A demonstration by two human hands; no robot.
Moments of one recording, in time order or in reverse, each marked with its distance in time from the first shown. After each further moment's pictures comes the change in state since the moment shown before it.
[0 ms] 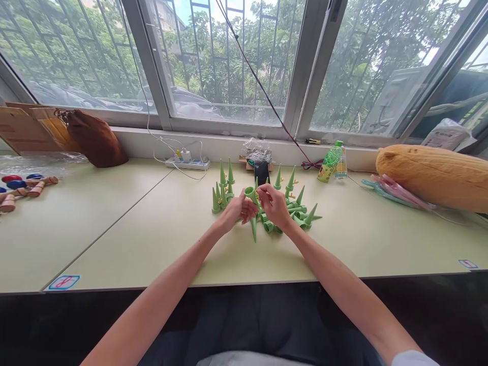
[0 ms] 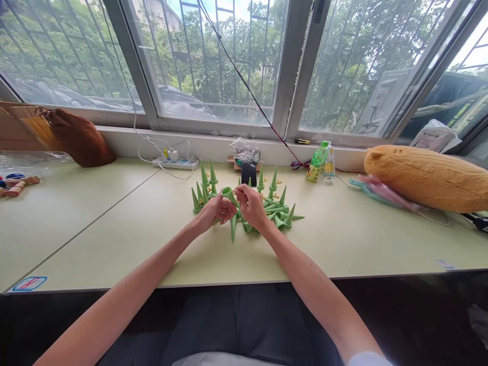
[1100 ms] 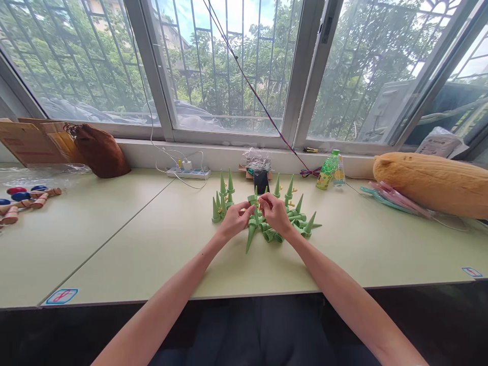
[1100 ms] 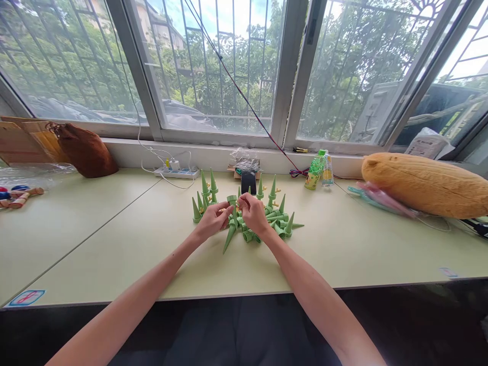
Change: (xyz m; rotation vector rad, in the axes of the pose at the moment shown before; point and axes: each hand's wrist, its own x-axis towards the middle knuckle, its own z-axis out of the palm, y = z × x) left_hand -0.005 0.004 0.006 0.345 0.187 0.312; right_hand 0.002 0.015 0.002 0.018 -0.005 0.107
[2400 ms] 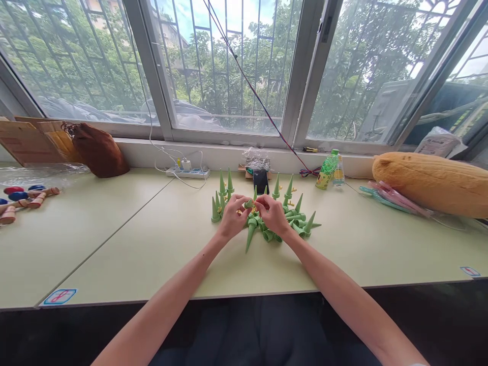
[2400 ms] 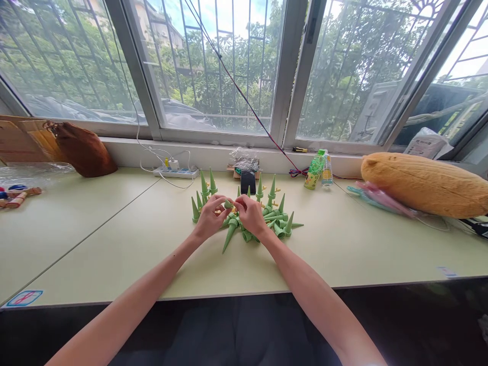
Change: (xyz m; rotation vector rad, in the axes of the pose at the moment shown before) left_hand 0.006 -0.014 -0.003 0.238 0.171 0.231; right_hand -0.002 -0.001 0.005 -0.028 -0.042 -0.006
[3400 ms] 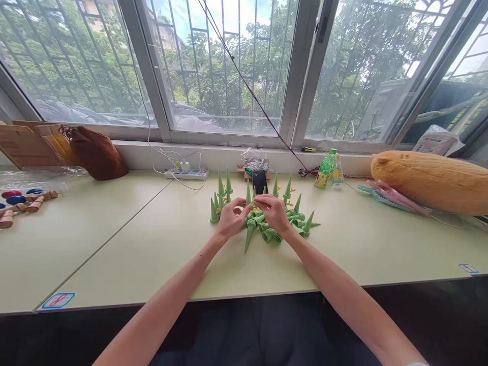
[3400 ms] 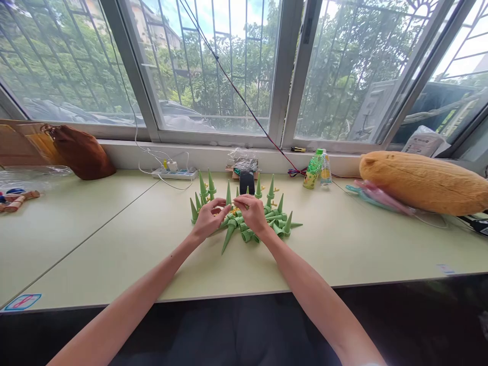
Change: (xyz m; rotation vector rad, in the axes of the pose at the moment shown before) left_hand 0.000 0.005 -0.001 -0.069 0.009 -0.186; right_hand 0.006 0.005 -0.004 0.043 0.120 -0.114
